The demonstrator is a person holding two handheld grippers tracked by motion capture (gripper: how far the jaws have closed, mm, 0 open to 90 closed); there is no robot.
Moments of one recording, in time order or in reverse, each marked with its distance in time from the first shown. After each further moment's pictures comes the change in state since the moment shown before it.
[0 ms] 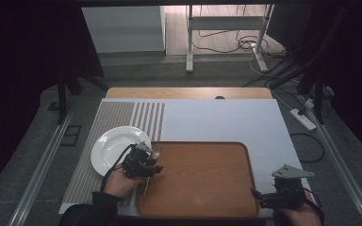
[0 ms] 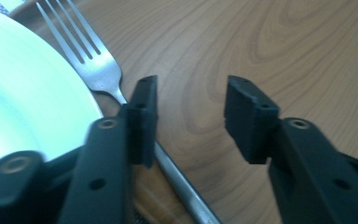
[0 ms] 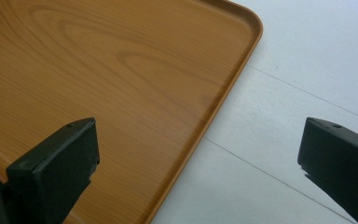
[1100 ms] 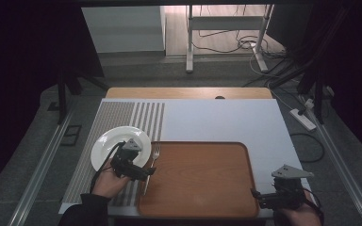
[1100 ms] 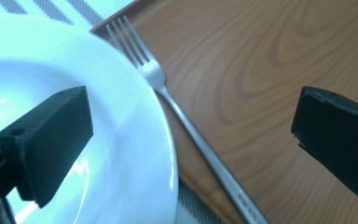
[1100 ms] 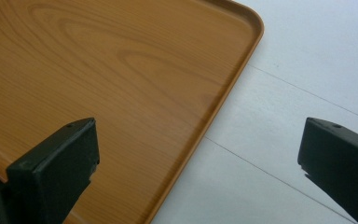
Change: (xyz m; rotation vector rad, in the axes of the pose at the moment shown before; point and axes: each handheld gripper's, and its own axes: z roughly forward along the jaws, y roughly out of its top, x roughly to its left) left arm 0.010 -0.016 -0.031 -0.082 0.084 0.016; right arm 0.001 0.000 0.000 0.004 0.000 -0.003
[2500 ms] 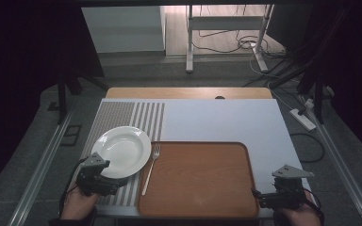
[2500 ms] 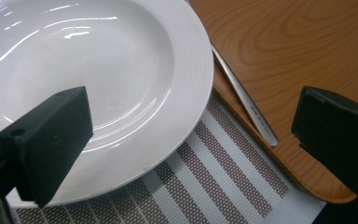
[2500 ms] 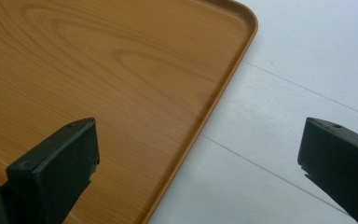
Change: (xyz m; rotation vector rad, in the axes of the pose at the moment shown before) left arm 0.009 -0.074 -0.061 -0.130 0.054 -0.136; right arm 0.000 0.000 0.000 0.007 -0.018 0.021
